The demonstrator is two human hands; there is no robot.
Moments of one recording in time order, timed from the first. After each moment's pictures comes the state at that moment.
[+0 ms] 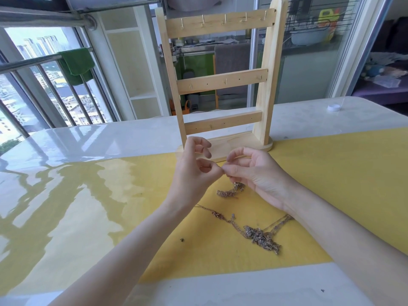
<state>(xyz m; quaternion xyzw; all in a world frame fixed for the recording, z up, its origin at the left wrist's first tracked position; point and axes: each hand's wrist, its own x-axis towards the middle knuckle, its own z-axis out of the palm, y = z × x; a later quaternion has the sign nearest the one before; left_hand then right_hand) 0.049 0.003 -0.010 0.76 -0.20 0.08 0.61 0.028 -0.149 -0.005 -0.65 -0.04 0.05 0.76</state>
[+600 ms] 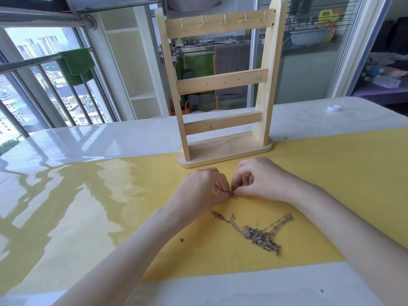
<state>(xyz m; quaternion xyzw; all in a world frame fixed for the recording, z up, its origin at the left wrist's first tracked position) 0.050 0.008 -0.022 0.91 -0.34 0.05 0.25 0.036 -0.166 -0.006 -0.94 -0.15 0.02 0.31</state>
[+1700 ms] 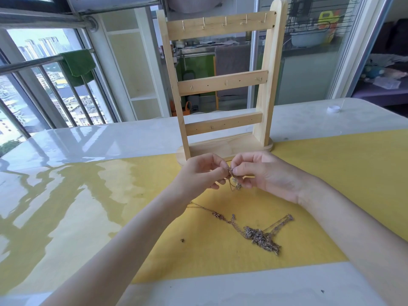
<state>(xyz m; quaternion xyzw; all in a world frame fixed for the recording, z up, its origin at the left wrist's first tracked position) 0.047 0.007 0.005 0.76 -0.19 -0.13 0.60 0.032 -0.166 0.004 -0.70 -0.10 0.14 0.70</state>
